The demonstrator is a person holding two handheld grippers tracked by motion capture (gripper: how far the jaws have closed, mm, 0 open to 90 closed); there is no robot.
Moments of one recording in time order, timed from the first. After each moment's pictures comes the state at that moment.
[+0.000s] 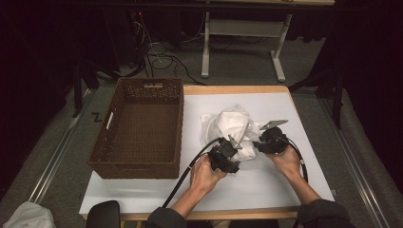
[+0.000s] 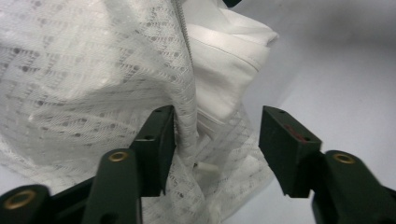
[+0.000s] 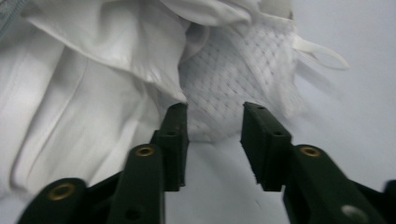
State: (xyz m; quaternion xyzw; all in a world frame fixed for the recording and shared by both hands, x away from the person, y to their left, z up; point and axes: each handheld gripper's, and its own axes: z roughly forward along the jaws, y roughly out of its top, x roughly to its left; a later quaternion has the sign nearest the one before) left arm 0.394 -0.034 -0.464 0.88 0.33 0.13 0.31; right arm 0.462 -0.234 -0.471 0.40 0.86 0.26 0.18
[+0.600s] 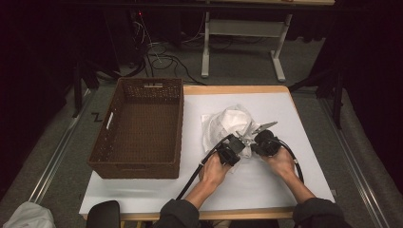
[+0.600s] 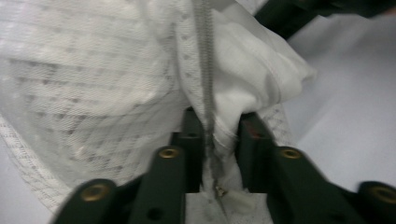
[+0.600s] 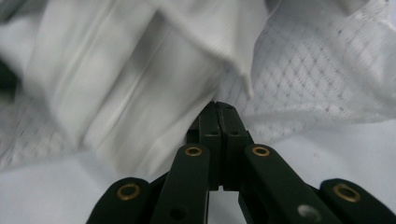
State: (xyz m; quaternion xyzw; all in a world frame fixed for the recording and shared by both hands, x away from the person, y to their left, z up) left arm 0.418 -0.061 -0.477 0.88 0.34 0.21 0.25; right arm 0.466 -0.220 -0.490 0.37 0.89 0.23 0.13
